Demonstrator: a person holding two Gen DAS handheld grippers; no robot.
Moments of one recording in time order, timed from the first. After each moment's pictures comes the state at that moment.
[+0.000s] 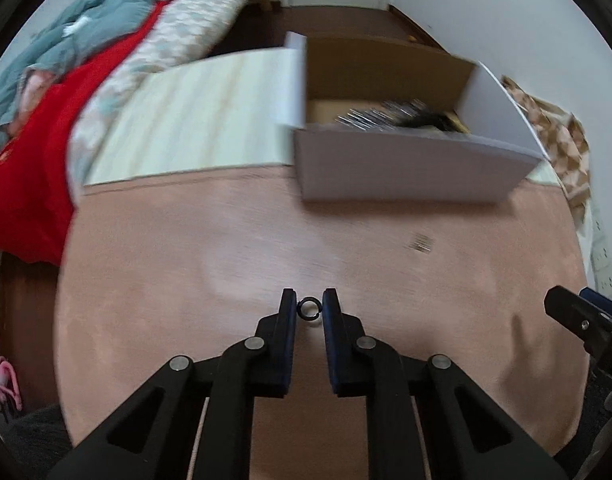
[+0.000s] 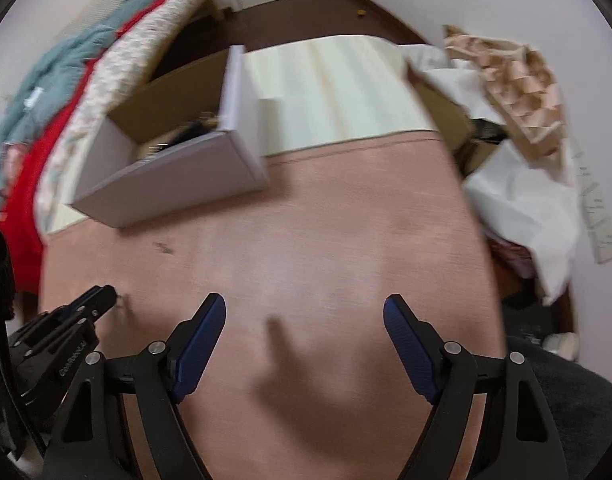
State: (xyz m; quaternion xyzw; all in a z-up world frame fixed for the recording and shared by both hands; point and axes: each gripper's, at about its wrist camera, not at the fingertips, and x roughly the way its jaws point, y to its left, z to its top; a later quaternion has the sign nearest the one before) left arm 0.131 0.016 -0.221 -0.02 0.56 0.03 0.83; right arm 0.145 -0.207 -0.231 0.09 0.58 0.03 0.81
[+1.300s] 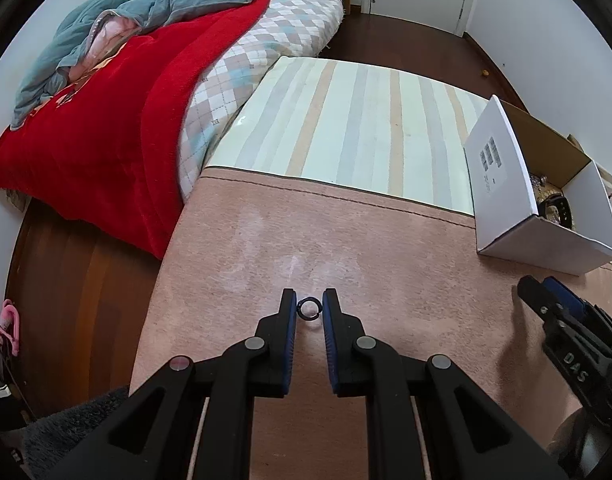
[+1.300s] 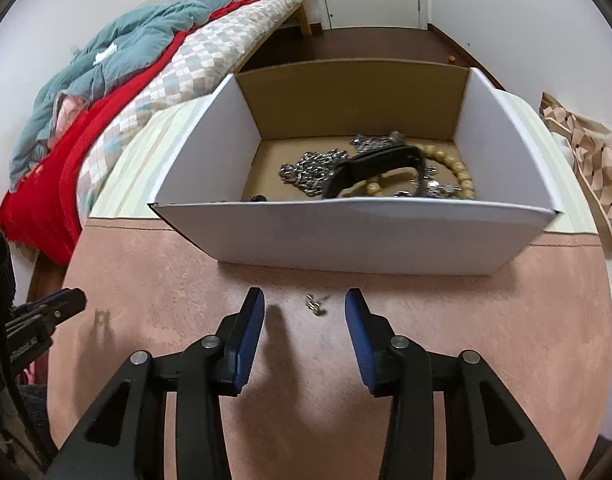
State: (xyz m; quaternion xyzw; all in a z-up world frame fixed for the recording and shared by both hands) left arm 0.133 0.131 -0.220 -0.07 0.55 0.12 0.82; right arm 0.196 -0.070 -0.262 0.02 0.52 0.12 0.84
